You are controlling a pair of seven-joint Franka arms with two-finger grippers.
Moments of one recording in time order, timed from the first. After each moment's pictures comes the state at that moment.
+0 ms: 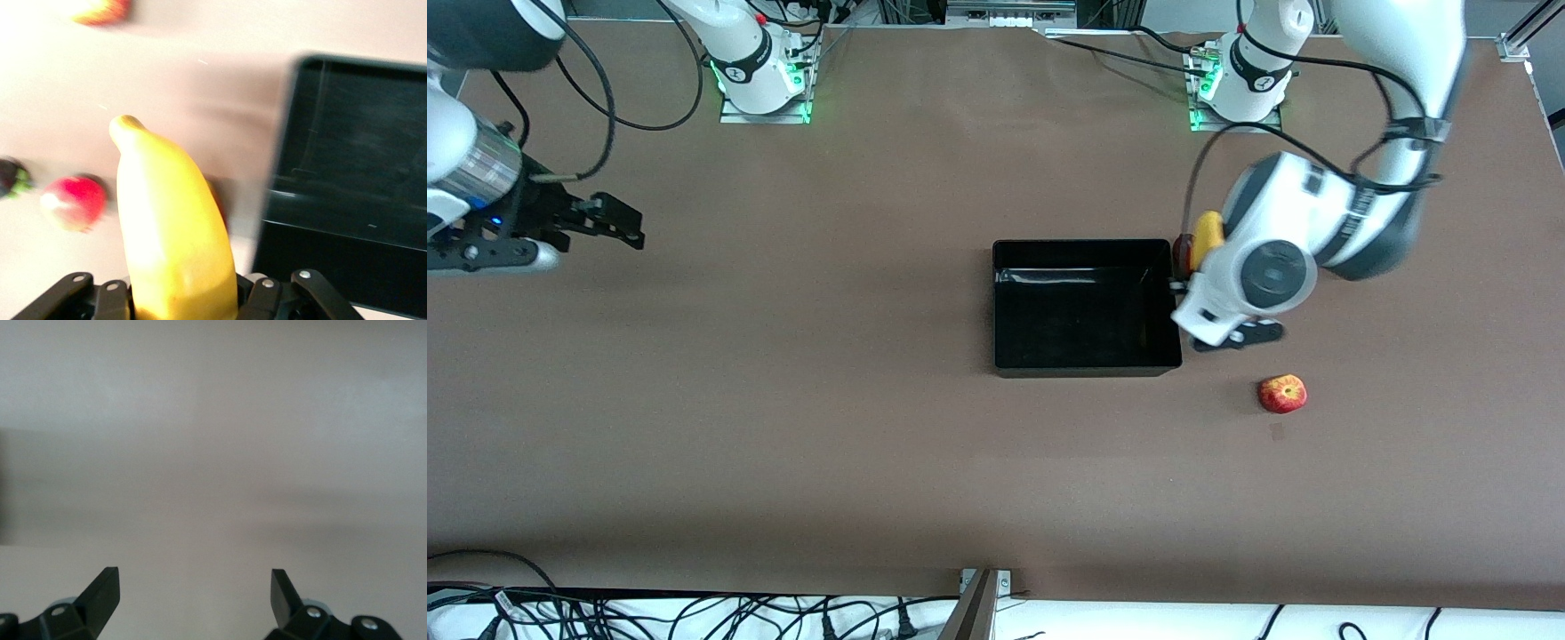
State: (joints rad) left arm -0.05 0.43 -0.25 -1.65 0.10 1.65 -0.48; right arm 0.22 0.09 -0.14 -1.63 0.01 1.66 0.03
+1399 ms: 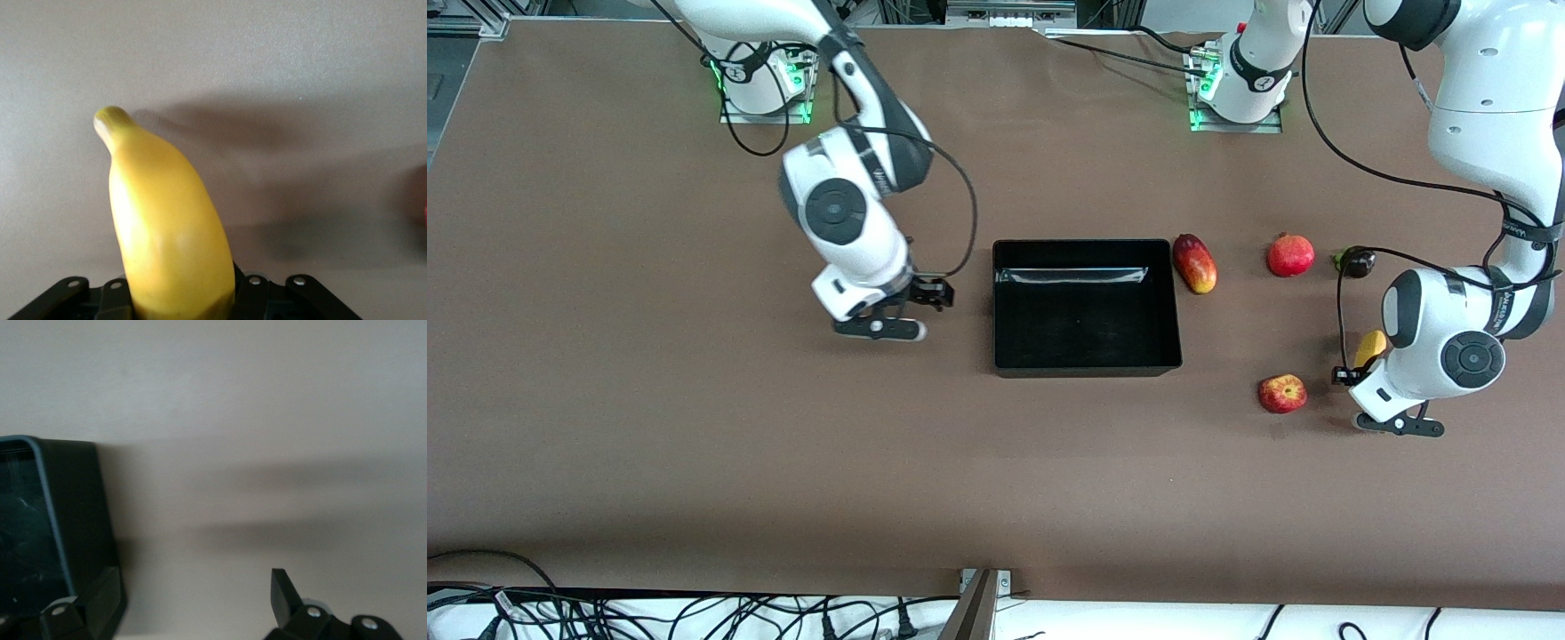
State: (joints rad) left arm 0.16 0.73 0.00 -1.65 0.25 2.28 0.09; right arm 0.72 0.56 -0.12 -1.59 0.17 2.15 0.64
